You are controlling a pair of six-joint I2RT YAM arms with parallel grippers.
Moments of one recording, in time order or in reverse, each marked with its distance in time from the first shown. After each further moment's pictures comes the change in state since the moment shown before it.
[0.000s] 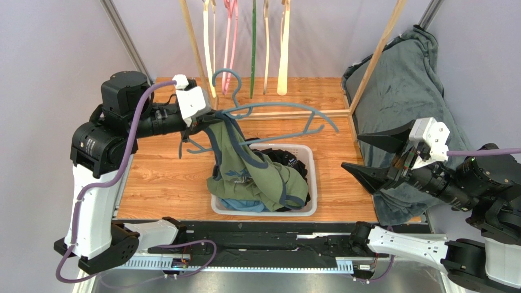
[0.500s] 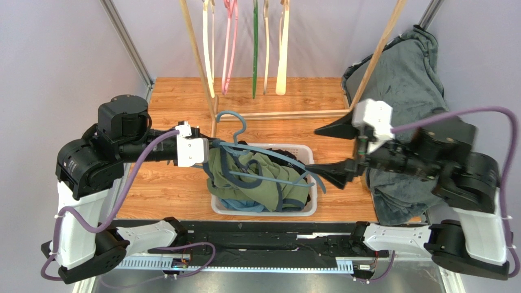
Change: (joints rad) left arm -0.208 -0.093 -0.034 -0.171 -0.077 0.285; right arm 0.000 0.269 0.223 -0.043 -0.241 -0.045
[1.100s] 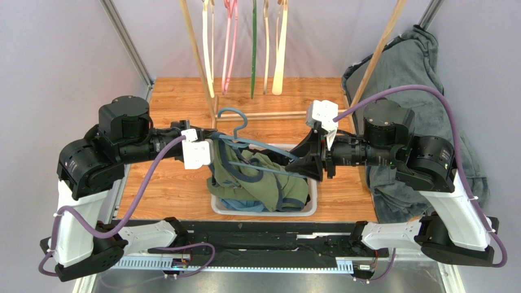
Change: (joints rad) left arm -0.065 -0.007 -0.011 0.049 -0.187 0.093; right arm -0.001 0.132 -0.021 -0.065 -0.158 0.086
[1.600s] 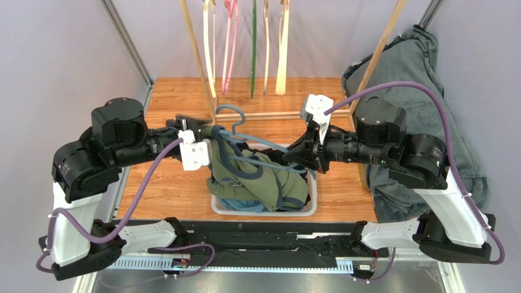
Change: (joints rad) left arm -0.058 -0.010 0.026 0.002 -0.104 0.029; right arm 0.002 0.031 0.006 0.014 0.105 0.031
